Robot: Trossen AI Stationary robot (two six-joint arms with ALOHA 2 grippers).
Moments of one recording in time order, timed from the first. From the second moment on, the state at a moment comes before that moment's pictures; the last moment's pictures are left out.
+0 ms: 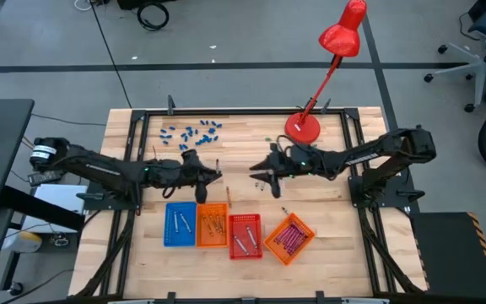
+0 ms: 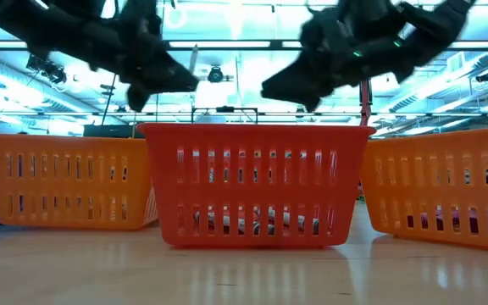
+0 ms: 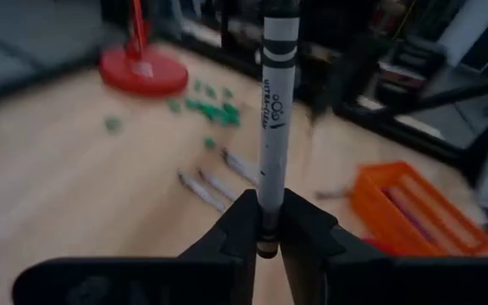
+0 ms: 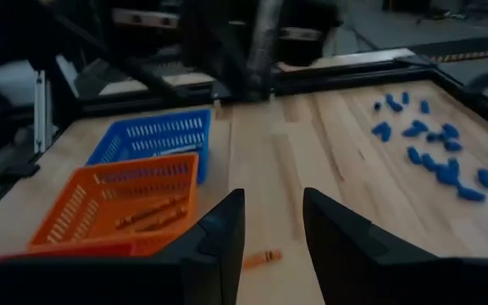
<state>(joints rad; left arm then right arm) -0.08 1.14 0.45 0.41 -0.30 -0.40 -0.08 1.48 0.64 0.60 -0.08 0.08</state>
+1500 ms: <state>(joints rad) -0.70 1.32 0.83 -0.74 -0.29 -2.07 -0.11 1.45 0.47 0.97 -0.10 -0.15</state>
